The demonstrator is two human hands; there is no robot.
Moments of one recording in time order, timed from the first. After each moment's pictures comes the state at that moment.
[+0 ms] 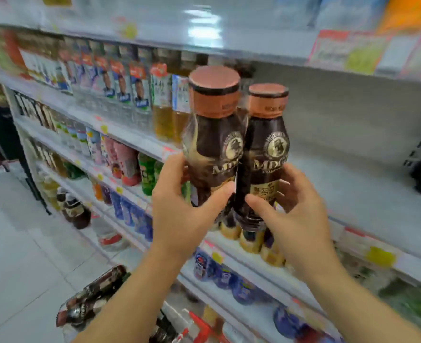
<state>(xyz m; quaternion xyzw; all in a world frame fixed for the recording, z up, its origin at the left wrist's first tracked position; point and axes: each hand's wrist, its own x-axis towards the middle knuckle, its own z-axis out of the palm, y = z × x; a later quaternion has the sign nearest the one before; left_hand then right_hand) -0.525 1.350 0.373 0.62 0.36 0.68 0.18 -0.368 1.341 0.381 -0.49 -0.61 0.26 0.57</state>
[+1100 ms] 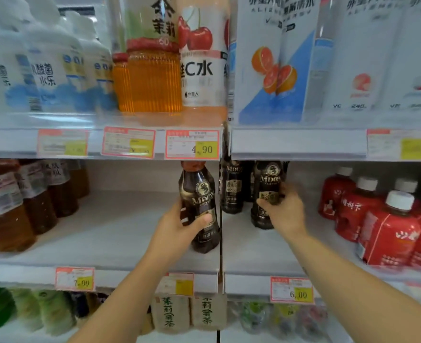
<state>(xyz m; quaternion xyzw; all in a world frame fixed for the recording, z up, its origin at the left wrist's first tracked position) -0.253 1.379 0.411 0.75 0.30 0.42 0.41 -0.029 1.325 0.407 -0.71 -0.37 -0.02 0.60</state>
